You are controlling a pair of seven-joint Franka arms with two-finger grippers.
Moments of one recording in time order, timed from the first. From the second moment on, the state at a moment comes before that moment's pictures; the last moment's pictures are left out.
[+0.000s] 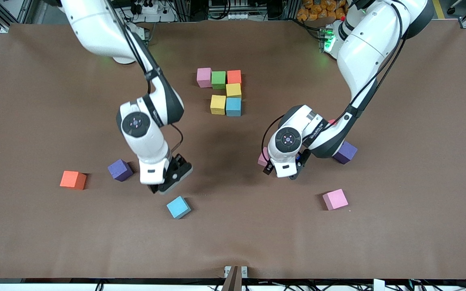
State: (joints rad) left arm -0.24 0.80 -0.44 -1.53 0.30 2.12 -1.74; right arm 0.55 0.64 -0.16 -1.59 0.04 2.45 -0.36
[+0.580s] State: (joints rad) left arm -0.24 0.80 -0.44 -1.53 0.30 2.12 -1.74; right arm 0.50 0.74 -0.15 -1.52 0.05 2.54 -0.23
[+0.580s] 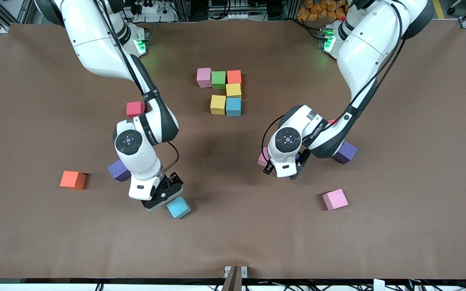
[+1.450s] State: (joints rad) left arm -0.24 0.80 -0.44 -1.53 0.30 2.12 -1.74; right arm 0.50 0.82 -0.15 -1.42 0.06 2.54 -0.21
